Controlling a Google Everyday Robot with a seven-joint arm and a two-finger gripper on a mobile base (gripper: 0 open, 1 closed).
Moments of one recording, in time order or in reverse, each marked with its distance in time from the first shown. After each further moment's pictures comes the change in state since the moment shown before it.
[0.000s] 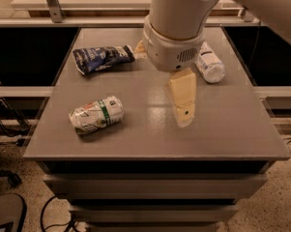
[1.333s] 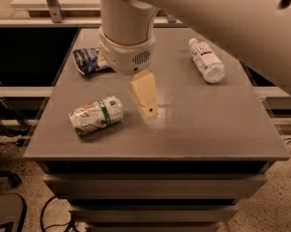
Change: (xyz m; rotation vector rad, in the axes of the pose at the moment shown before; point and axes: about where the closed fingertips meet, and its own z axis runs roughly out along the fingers) arm -0.060 -0.039 0.031 -0.039 -0.027 -0.175
